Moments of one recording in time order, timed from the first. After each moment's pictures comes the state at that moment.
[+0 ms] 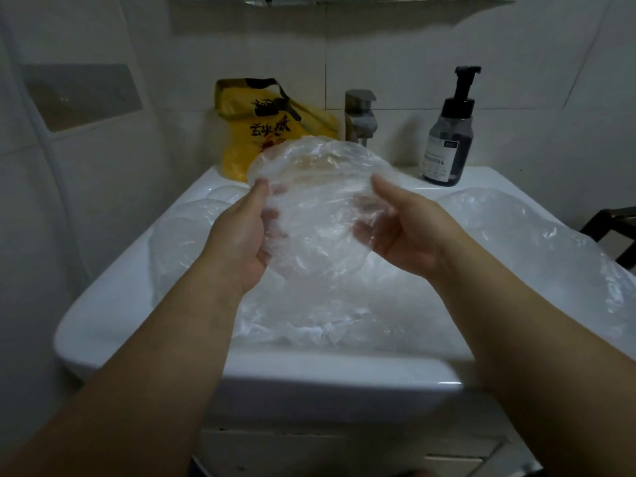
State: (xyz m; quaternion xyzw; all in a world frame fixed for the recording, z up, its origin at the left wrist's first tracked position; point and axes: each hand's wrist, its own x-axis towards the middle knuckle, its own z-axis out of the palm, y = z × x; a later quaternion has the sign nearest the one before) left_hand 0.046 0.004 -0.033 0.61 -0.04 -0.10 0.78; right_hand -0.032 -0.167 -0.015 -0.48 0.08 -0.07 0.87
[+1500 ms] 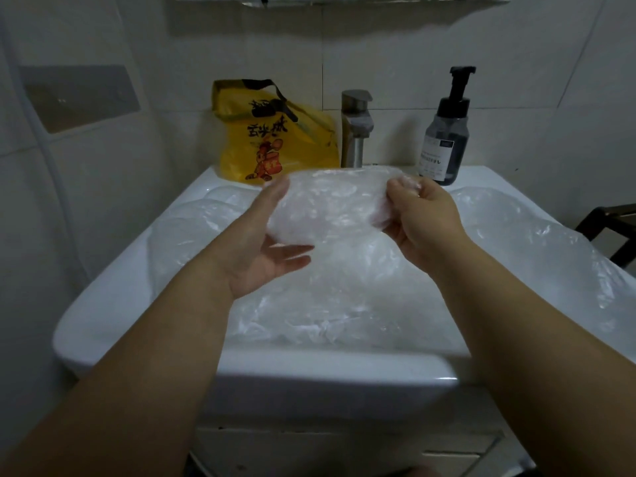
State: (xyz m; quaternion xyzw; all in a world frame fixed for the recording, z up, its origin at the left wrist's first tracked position) left_hand 0.030 0.008 -0.026 0.58 -0.08 -0.26 0.77; right_hand -0.027 -0.178 -0.024 -0.56 0.13 -0.24 0.78
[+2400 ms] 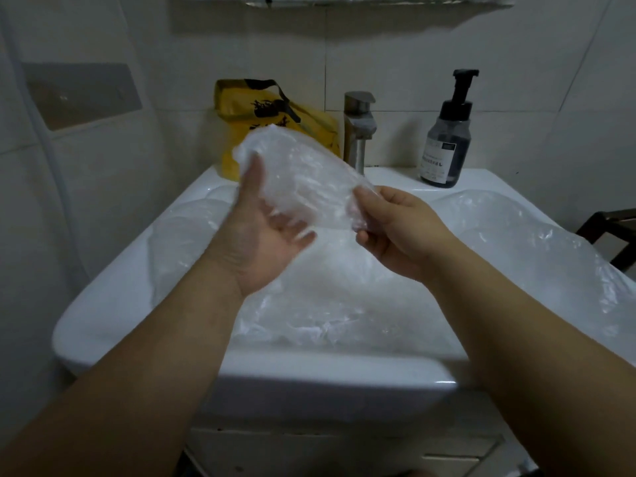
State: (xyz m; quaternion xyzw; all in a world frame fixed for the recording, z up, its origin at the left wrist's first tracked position) left_hand 0.031 0.005 -0.027 0.46 -0.15 -0.26 0.83; right_hand -0.036 -0.157 -0.017 -0.58 0.03 -0.09 0.81
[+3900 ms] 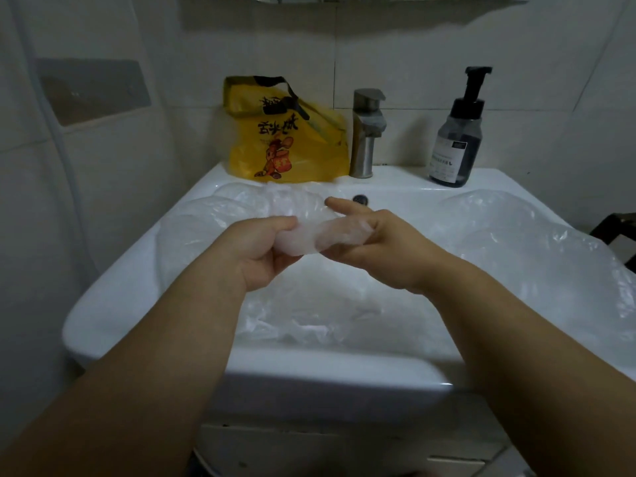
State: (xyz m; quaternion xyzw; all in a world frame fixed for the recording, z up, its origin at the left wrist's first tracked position) left_hand 0.039 0.007 -0.031 0.57 0.02 -0.25 0.78; right_hand -0.047 -0.140 -0.022 -0.87 -0.10 -0.06 0.48
